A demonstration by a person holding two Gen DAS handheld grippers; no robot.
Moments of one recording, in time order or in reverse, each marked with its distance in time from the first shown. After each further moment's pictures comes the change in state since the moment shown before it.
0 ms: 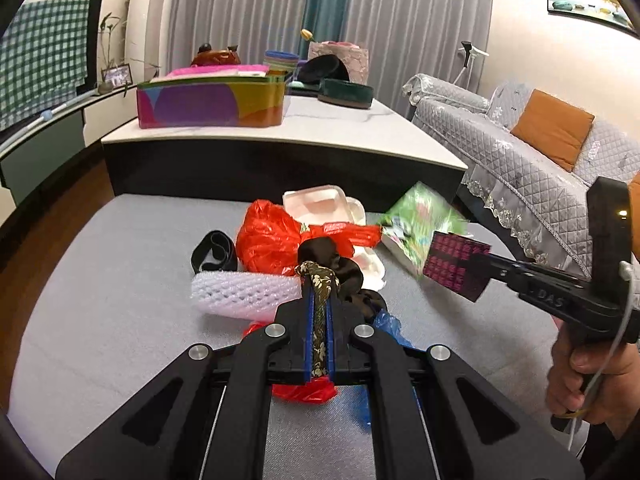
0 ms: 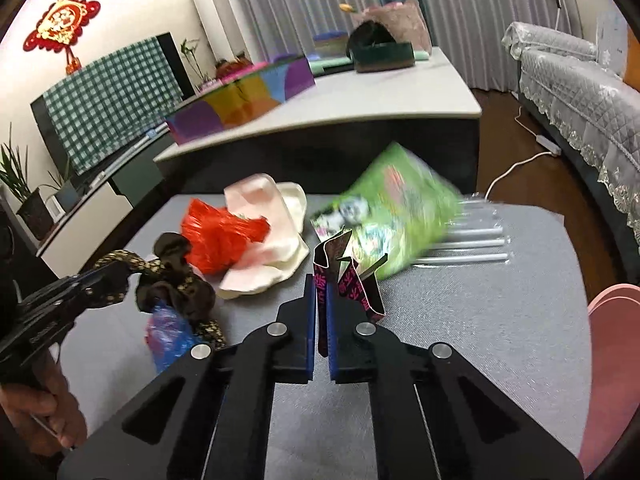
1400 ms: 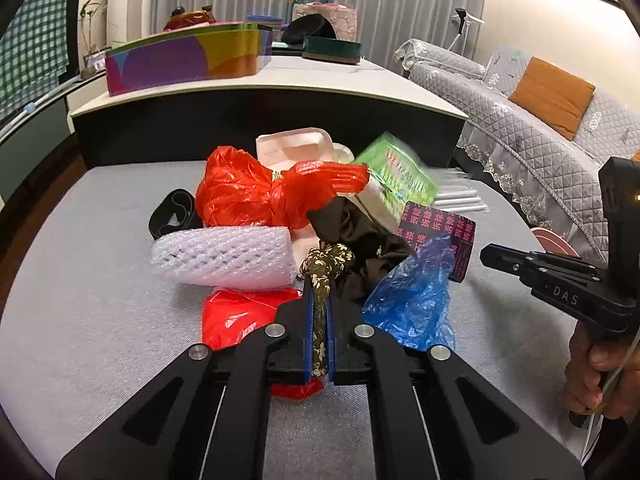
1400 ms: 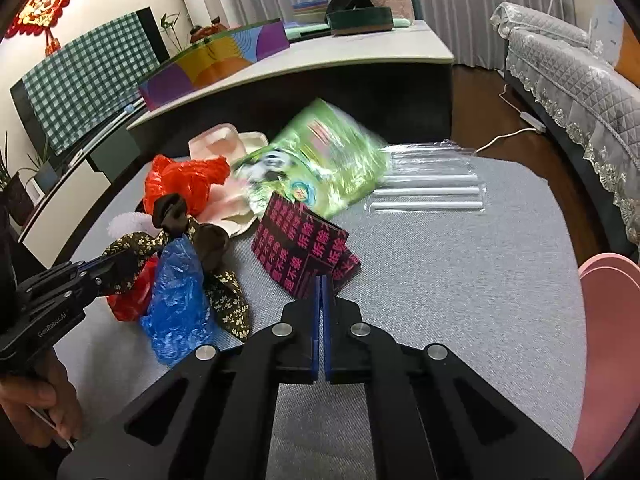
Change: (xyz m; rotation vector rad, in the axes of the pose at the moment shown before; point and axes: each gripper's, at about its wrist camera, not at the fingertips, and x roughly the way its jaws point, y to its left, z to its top) left arm 0.039 -0.017 -0.023 0.038 0.117 -0.012; right arm 0.014 -0.021 -0.024 0.002 0.108 -0.078
